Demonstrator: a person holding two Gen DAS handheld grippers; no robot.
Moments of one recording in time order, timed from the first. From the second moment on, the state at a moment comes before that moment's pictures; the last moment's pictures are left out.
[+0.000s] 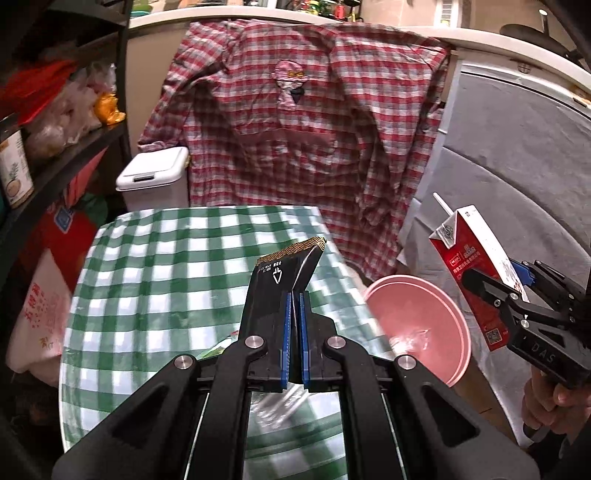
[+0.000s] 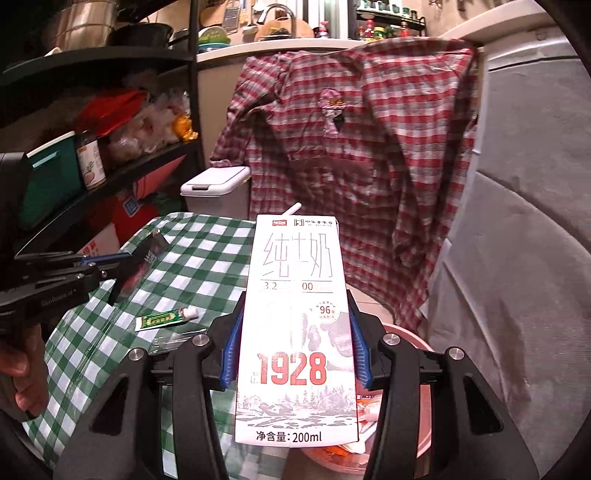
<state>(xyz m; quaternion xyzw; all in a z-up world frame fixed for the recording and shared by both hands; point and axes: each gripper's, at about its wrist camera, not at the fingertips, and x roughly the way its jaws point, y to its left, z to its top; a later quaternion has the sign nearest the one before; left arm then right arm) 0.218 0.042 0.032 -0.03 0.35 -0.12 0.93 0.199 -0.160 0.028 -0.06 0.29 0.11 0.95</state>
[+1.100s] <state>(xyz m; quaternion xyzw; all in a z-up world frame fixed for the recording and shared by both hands) 0.245 -0.101 0.010 -0.02 0.37 -0.23 0.90 0.220 -0.258 0.032 -0.01 0.30 0.02 0.95</state>
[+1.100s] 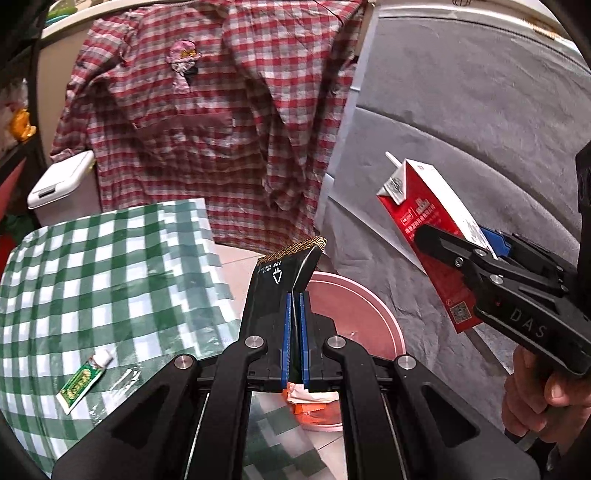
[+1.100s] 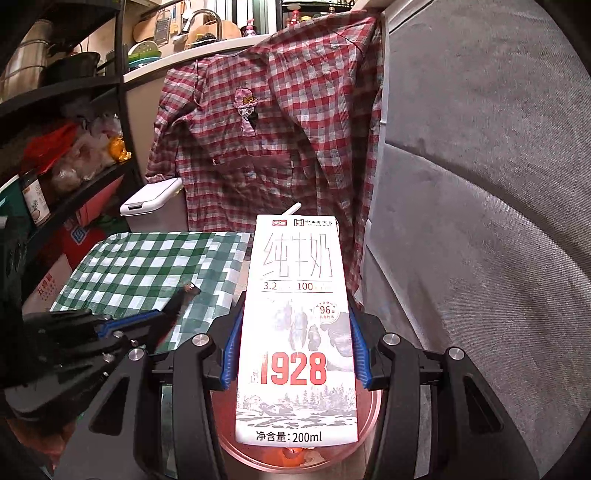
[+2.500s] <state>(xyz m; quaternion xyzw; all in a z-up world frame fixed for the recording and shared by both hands) 0.196 0.162 0.064 -0.06 0.30 -0.10 0.95 0.200 -0.104 -0.004 0.00 0.36 0.18 0.92</state>
